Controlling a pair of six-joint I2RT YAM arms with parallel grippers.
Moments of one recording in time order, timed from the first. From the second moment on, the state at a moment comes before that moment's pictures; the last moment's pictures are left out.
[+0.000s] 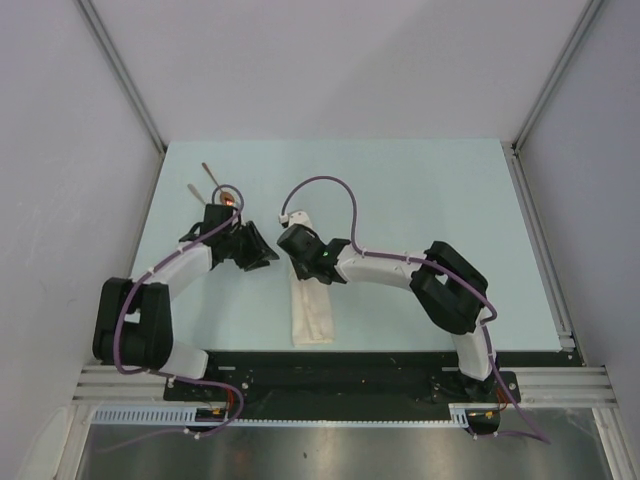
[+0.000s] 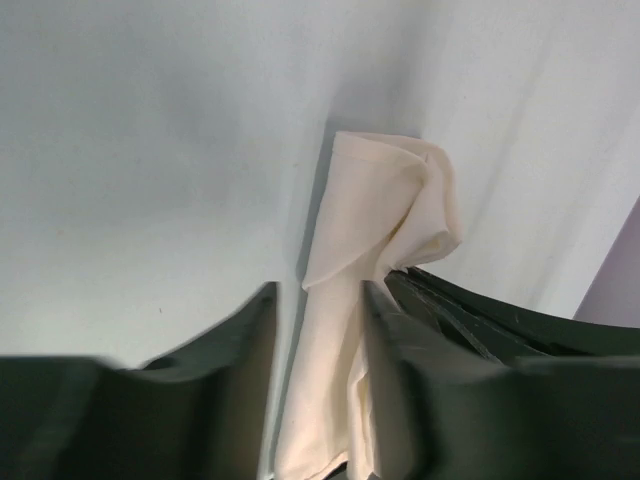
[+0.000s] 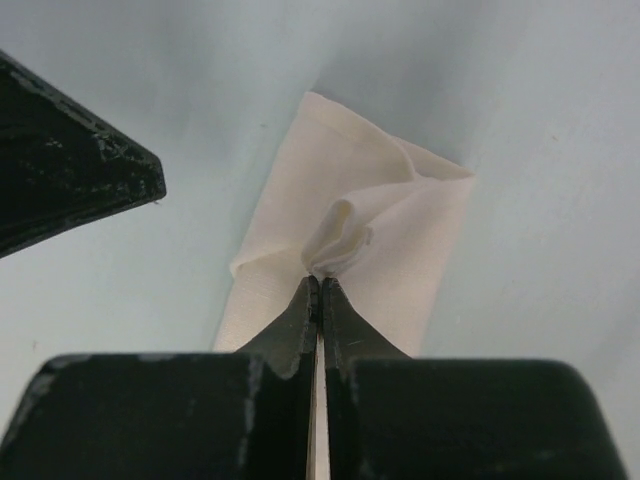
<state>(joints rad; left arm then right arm) -0.15 1.43 0.77 -0.30 0.38 -0.68 1.03 2.01 1.44 -0.30 0.34 0.44</state>
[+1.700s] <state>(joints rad) -0.29 1.66 0.99 -0.29 0.49 -0.69 0.88 1.94 1.23 -0.07 -0.01 0.44</state>
